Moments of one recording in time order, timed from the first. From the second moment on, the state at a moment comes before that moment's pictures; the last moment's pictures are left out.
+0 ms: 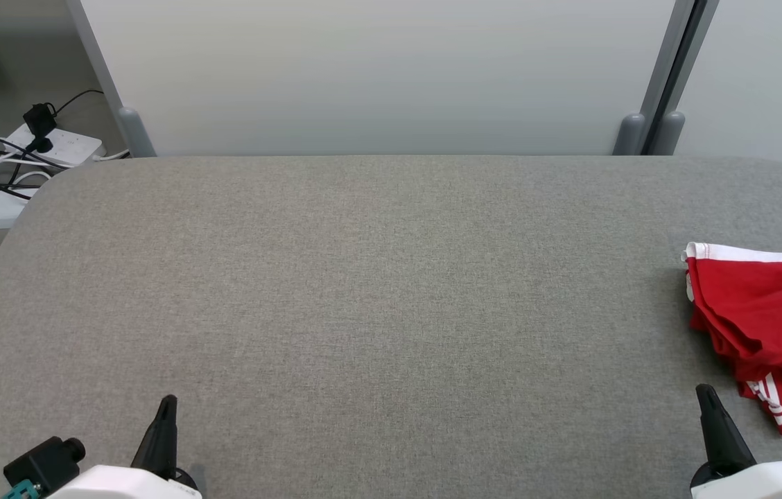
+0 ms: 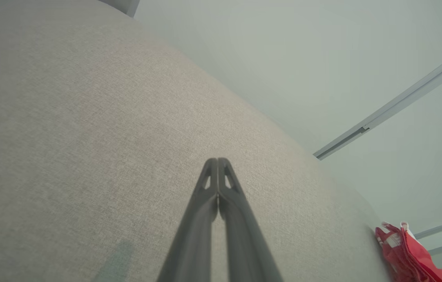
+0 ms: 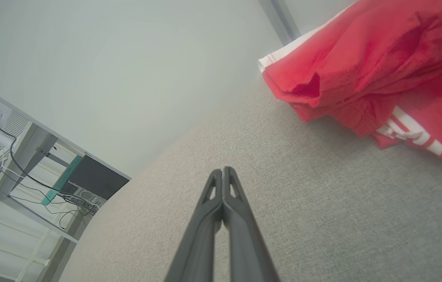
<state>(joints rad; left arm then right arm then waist) 0.06 0.23 -0.19 0.19 -0.97 0.10 -0.10 0.07 -0.03 -0.09 0.17 0.75 0.13 0.00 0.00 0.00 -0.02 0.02</state>
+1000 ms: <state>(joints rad) 0.02 0.16 -0.09 0.22 -1.23 0.01 -0.02 0.02 -0.03 -0.10 0.21 1.09 0.13 0.04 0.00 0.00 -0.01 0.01</state>
